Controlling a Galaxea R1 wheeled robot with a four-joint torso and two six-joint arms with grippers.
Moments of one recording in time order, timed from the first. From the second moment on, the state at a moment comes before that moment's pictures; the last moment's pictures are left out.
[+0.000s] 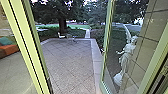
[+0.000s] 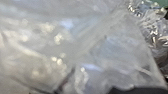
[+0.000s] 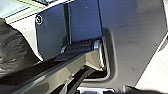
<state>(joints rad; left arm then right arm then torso) 1.46 2.92 -2.59 -0.55 0.06 0.34 -1.49 3.00 -2.50 -0.43 -0.14 0.66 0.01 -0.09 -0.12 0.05</state>
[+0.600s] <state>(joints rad) 1.46 2.94 -2.60 -0.55 0.06 0.34 -1.49 3.03 -2.56 -0.43 -0.14 0.66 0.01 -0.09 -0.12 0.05</state>
